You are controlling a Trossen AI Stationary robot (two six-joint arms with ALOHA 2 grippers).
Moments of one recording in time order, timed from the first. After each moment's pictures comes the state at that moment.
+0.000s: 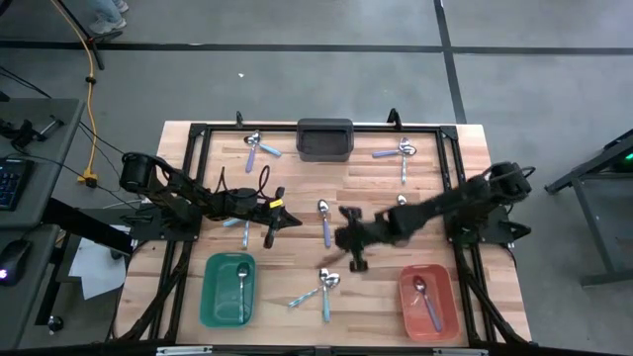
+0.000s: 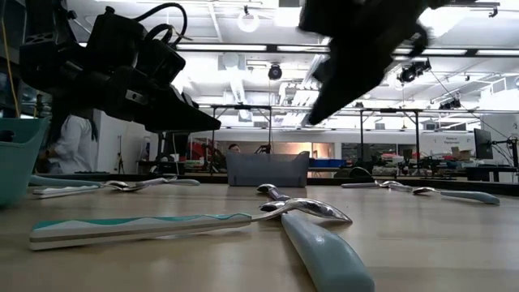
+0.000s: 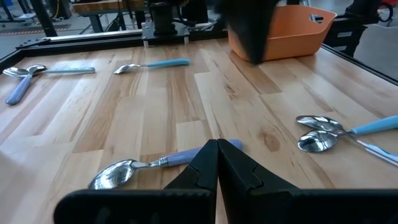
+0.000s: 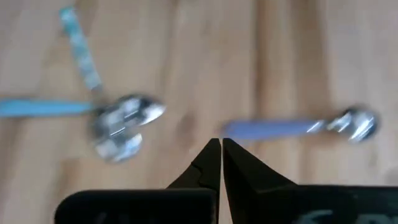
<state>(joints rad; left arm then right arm) 0.01 1.64 0.31 1.08 0.14 0.09 0.26 1.66 1.04 -0.29 0.14 0.11</state>
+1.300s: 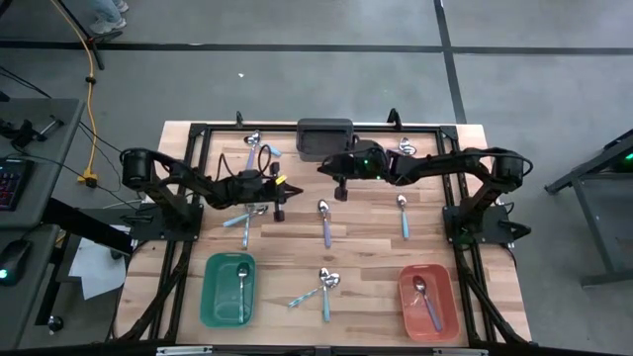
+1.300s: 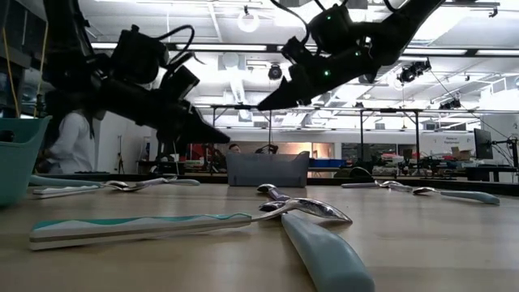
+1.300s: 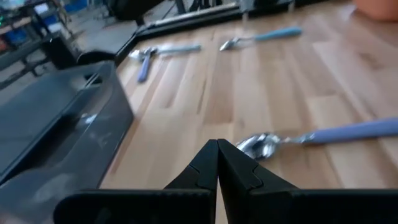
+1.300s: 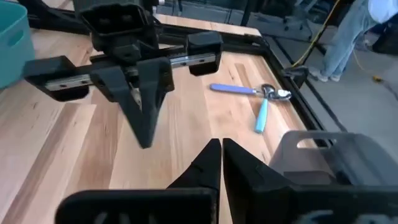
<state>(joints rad) 0.21 1.64 0.36 0.98 -0.01 0.26 -0.29 1.65 0.89 0.38 -0.10 -0.25</state>
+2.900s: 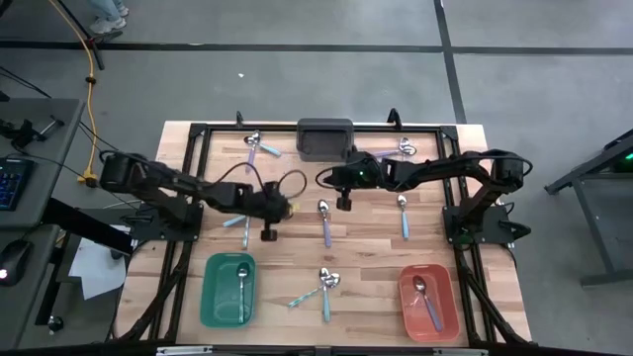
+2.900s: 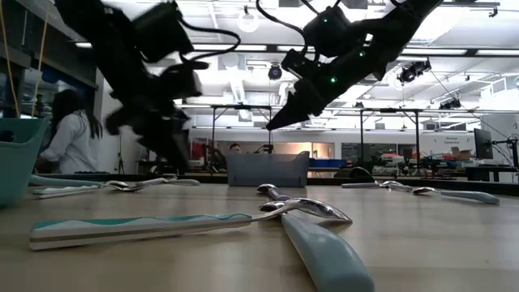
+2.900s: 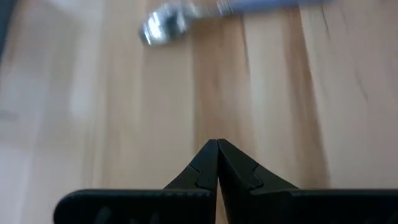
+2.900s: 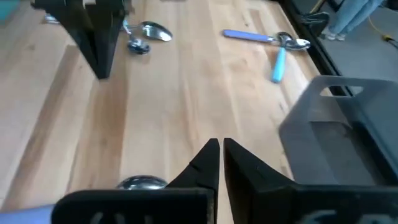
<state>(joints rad) -0.01 1.47 0.64 -0.12 -0.14 0.10 -0.22 1.66 0.89 0.21 0.01 -0.24</state>
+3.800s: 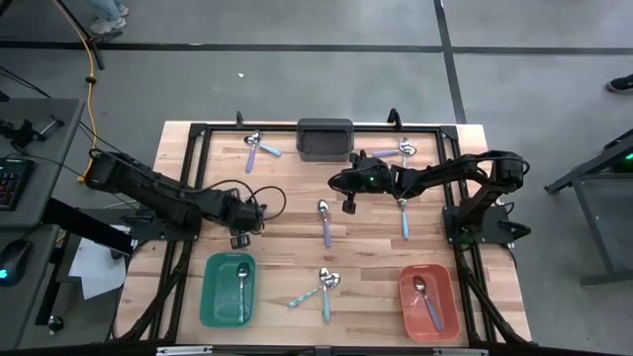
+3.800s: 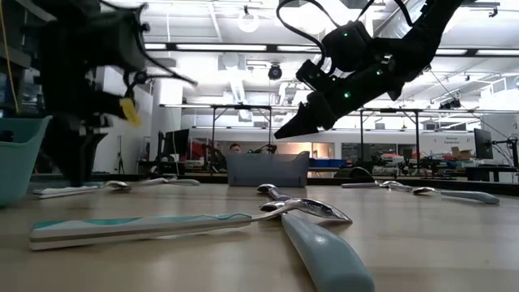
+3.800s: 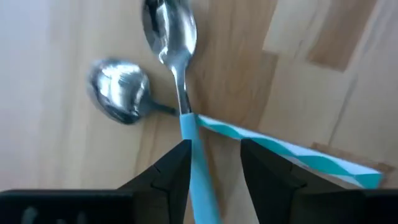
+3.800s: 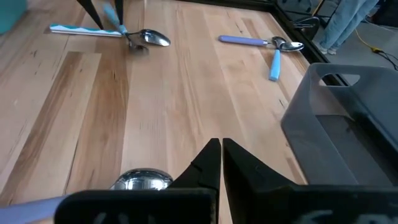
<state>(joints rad) -0.15 1.34 0.60 -0.75 -0.23 -0.41 -0.23 1.66 0.71 0.49 0.00 -0.21</state>
